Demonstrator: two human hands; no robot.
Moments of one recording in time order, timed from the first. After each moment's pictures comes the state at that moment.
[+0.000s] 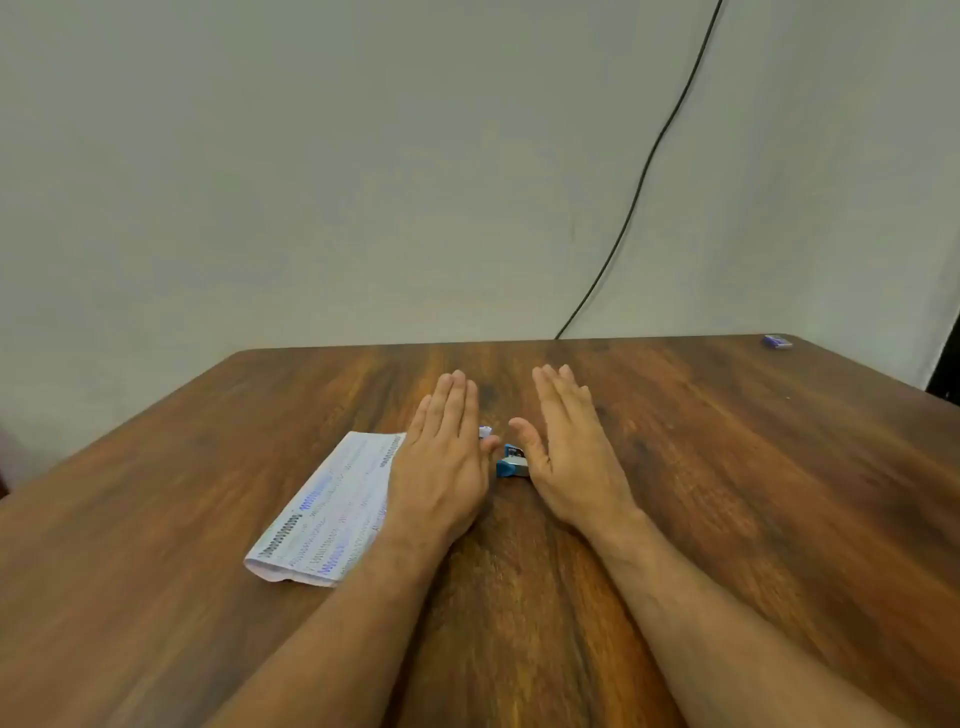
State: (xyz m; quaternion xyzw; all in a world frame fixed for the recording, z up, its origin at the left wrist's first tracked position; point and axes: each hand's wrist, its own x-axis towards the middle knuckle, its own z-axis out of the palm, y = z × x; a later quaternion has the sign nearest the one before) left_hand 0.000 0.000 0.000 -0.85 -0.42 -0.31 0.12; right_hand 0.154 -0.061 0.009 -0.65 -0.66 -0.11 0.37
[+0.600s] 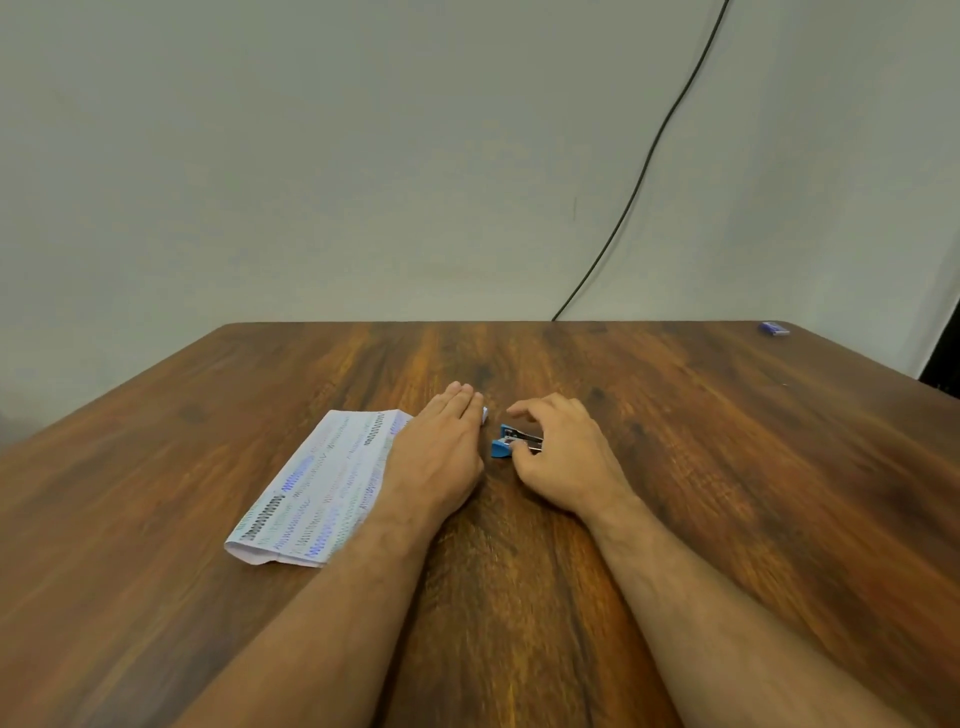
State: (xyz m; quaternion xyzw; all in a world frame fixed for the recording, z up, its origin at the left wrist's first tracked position) left_hand 0.002 0.002 0.003 -0.87 -0.42 -0.24 0.06; right_hand 0.153 -0.062 0.007 -0.69 -0.65 -0.02 0.32
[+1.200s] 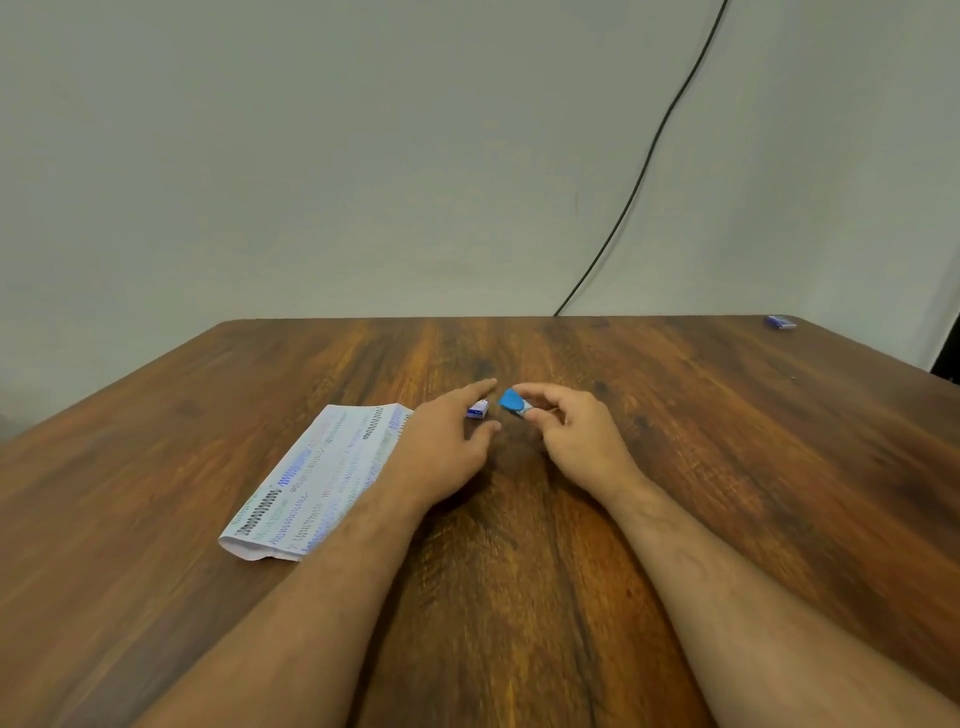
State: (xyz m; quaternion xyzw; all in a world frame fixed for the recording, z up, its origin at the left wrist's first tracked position) left_hand -0.002 0.002 0.000 -0.83 -0.38 -0.36 -0.18; right_hand 0.167 -0.058 0.007 -0.64 -0.61 0.13 0.46
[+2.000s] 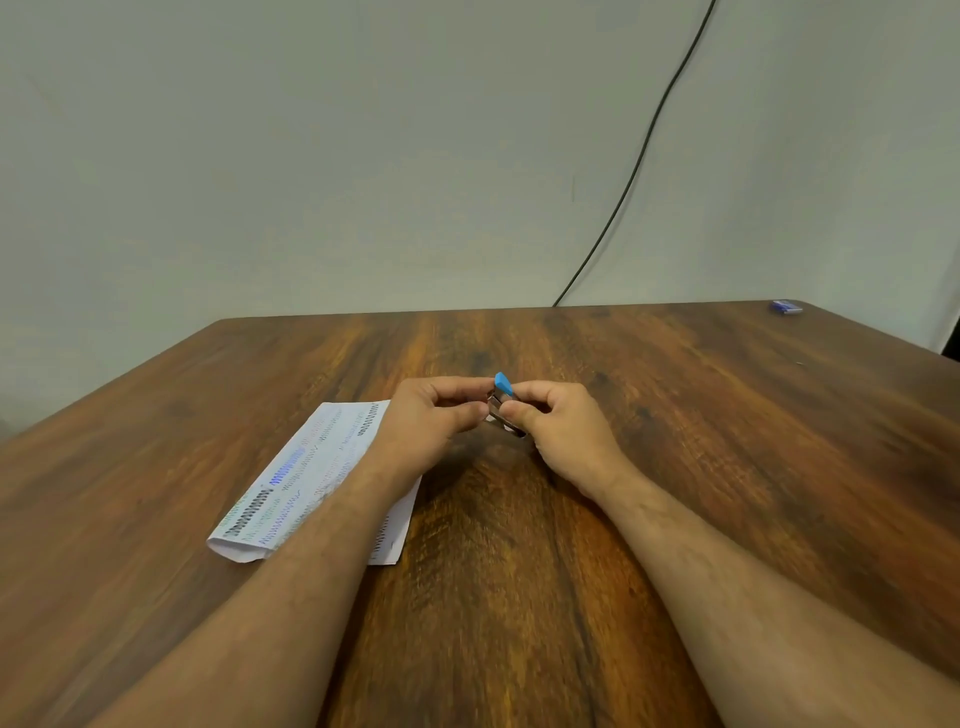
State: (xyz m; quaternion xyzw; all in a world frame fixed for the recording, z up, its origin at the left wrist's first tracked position) left_hand -0.010 0.005 0.012 -0.71 -0.35 -0.42 -0.44; right_hand 0.153 -0.060 0.008 -0.60 -0.58 0.21 0.51
